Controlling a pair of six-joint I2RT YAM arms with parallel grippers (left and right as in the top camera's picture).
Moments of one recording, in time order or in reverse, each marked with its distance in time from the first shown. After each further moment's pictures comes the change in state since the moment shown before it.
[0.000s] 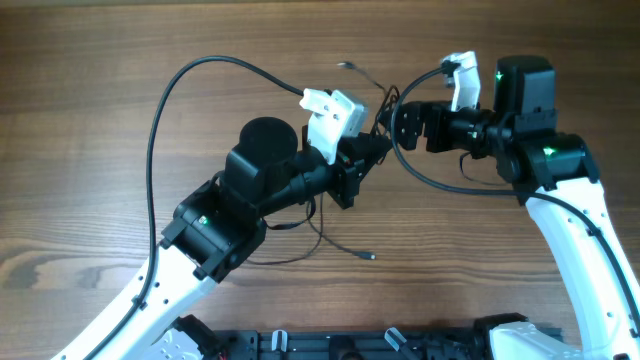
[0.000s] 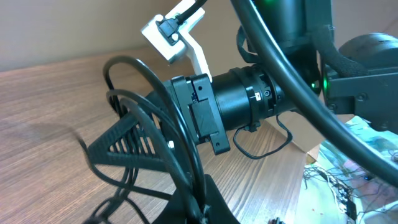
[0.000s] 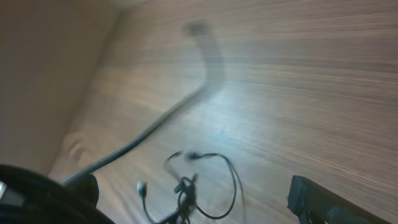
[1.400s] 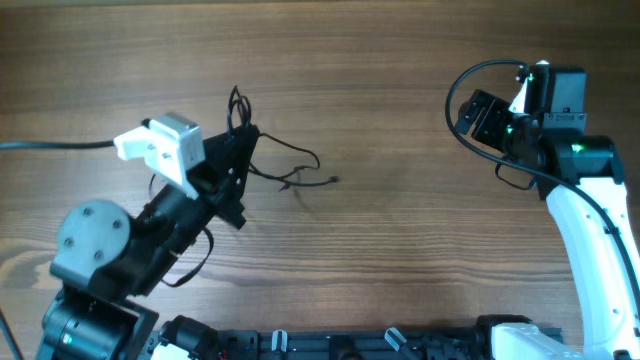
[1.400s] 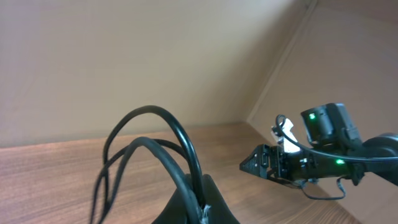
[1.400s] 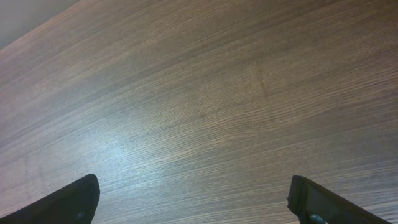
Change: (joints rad) left arm 0.298 -0.418 0.000 -0.211 -0.177 0.022; right arm -0.143 0.000 0.000 -0.159 0.574 0.153
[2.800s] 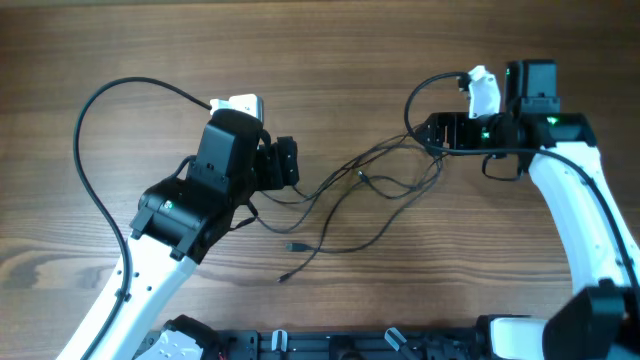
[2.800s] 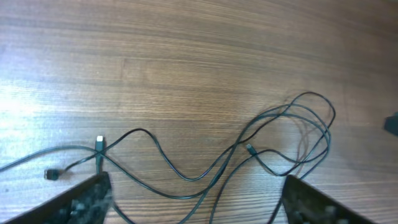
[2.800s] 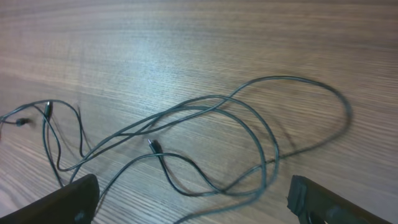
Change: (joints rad) left arm -0.065 0.410 0.000 -0.340 -0.289 -0.192; right arm 0.000 0.204 0.000 0.002 -0.397 -0.447
